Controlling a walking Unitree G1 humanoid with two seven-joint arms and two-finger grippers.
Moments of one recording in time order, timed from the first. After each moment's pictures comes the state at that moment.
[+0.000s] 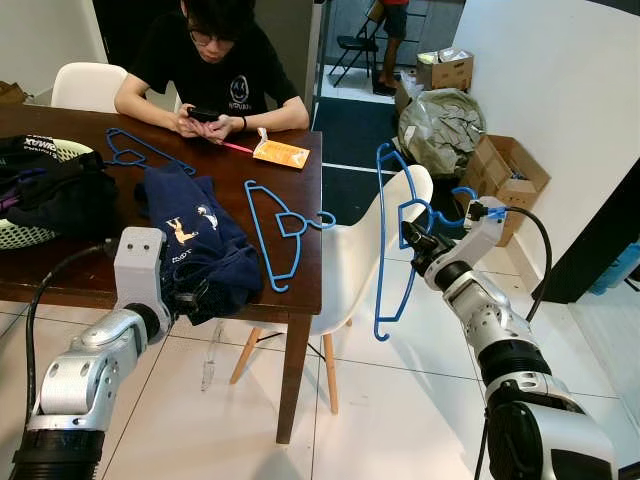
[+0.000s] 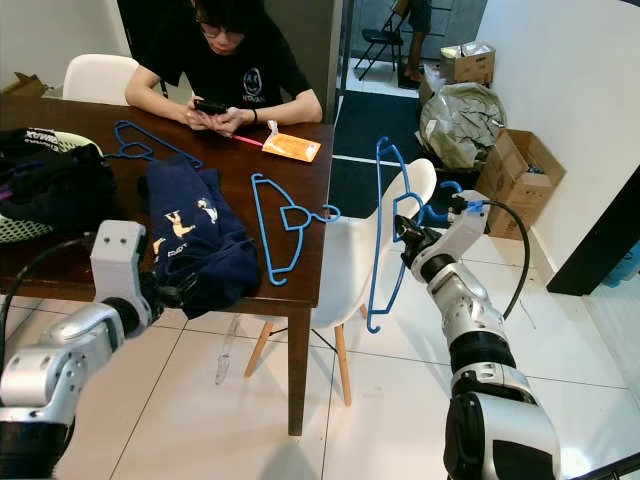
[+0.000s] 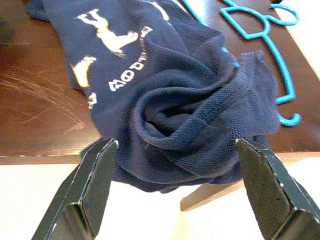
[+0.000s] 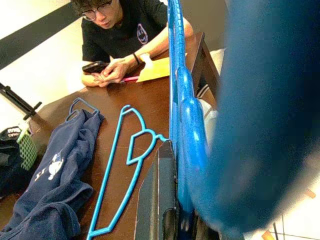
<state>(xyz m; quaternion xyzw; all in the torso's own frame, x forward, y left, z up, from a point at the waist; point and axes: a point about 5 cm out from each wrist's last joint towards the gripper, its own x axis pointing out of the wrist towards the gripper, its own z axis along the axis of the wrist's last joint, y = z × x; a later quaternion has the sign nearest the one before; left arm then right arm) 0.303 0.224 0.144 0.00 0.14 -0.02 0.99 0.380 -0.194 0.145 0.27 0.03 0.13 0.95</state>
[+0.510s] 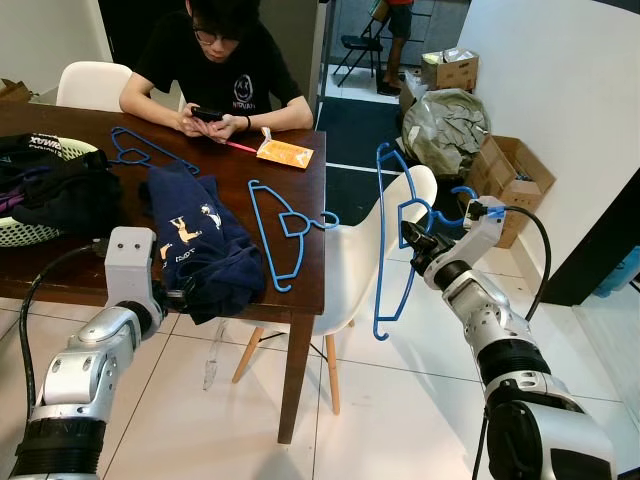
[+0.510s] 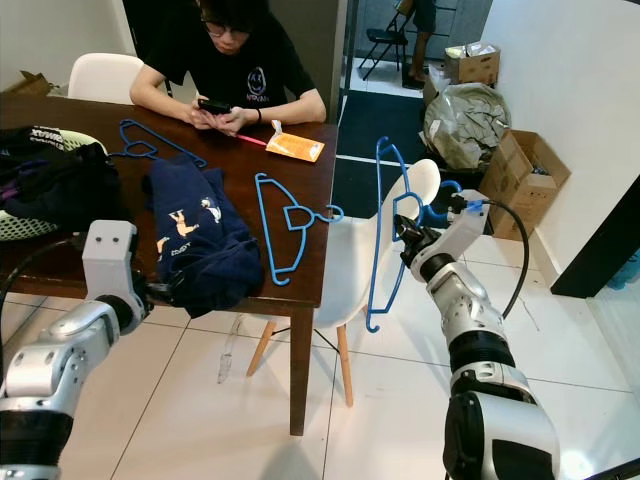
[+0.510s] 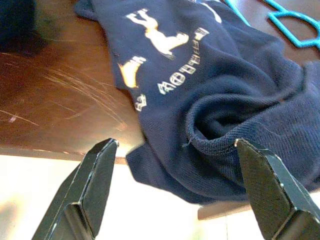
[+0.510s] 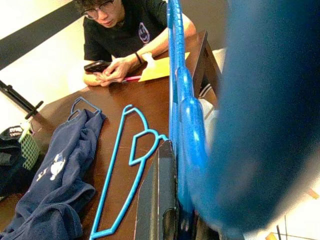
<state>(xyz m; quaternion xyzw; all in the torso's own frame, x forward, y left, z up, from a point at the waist) 0.316 0.241 0.136 -0.01 0.13 0.03 0.99 0.381 -0.194 0.146 0.27 0.03 0.13 0.95</state>
